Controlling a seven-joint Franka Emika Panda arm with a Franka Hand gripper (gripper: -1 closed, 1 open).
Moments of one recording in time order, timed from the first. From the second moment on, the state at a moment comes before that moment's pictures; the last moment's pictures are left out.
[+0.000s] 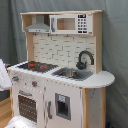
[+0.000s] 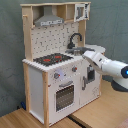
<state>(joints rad) -0.35 -1.48 1.30 -2.49 0.05 2.67 -0.26</state>
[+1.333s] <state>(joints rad) -0.42 -1.47 1.09 -2.41 -0.01 2.60 -0.59</state>
